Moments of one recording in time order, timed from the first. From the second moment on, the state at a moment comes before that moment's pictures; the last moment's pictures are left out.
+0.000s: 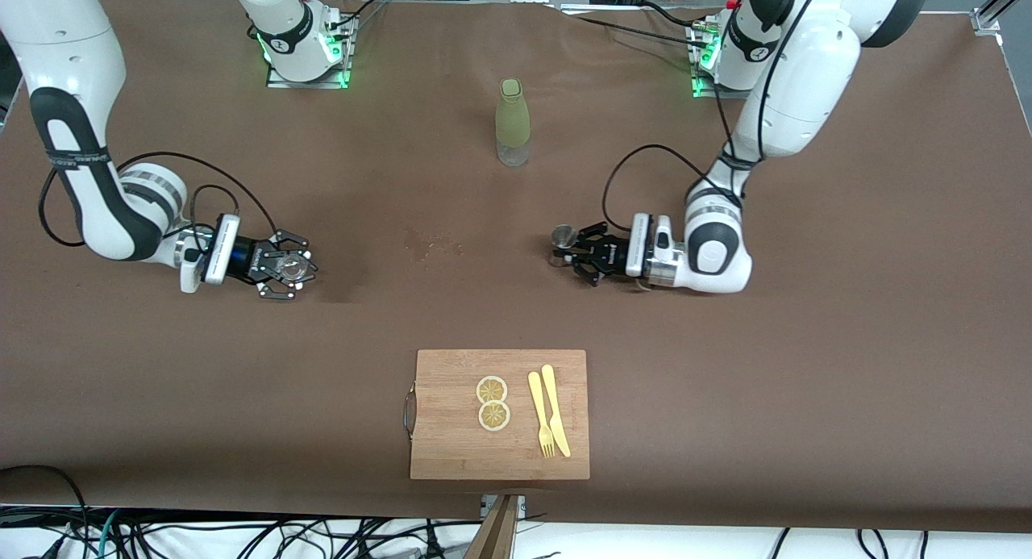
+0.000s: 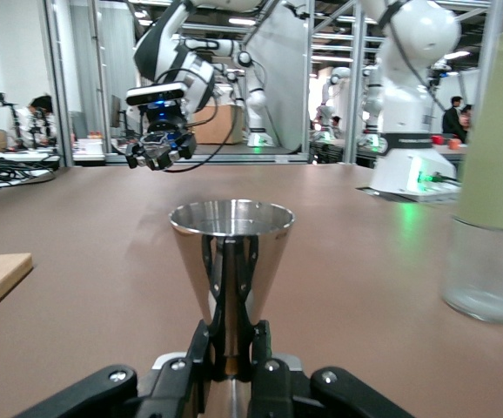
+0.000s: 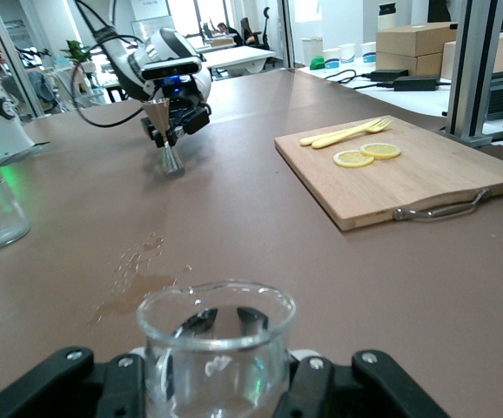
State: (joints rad) left arm -0.24 0.85 -0.03 -1.82 -1.54 1.75 2.66; right arm -0.24 0.60 0.06 -2.00 1.27 1.87 -2.41
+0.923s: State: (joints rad) left arm 0.00 0.80 0.18 -1.83 -1.16 1.44 2.72; right arm -0.40 0.82 0.04 -1.86 1.14 1.74 -2.55
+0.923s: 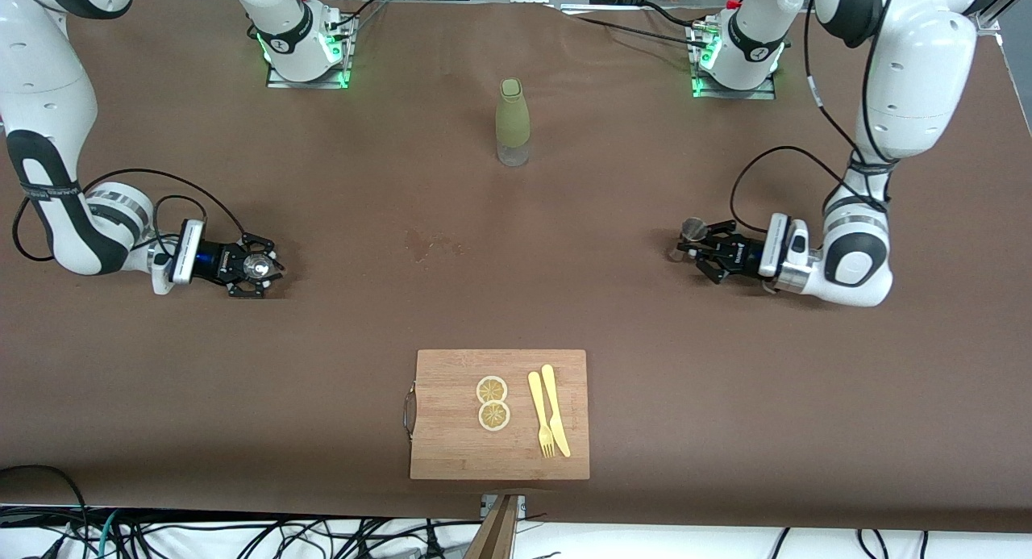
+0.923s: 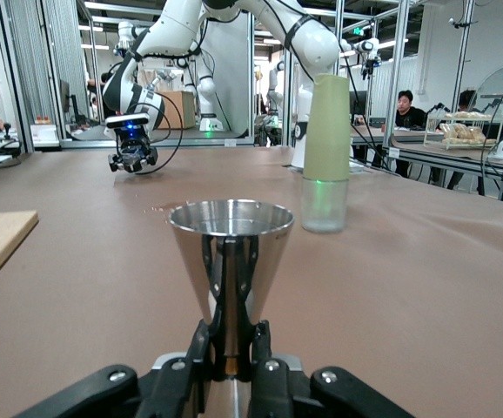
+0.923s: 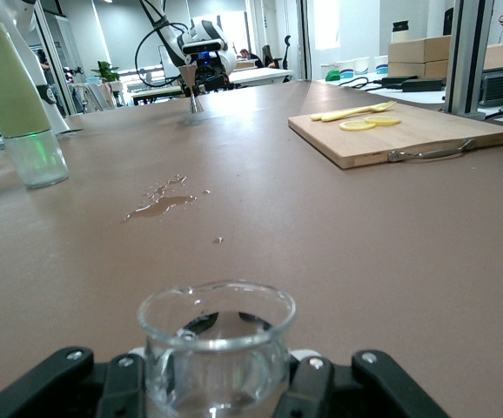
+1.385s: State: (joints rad) left arm 0.12 0.80 0.26 -1.84 -1.10 1.38 2.74; right arm -0.41 0.85 0.04 -1.84 1.14 1.74 -2.57
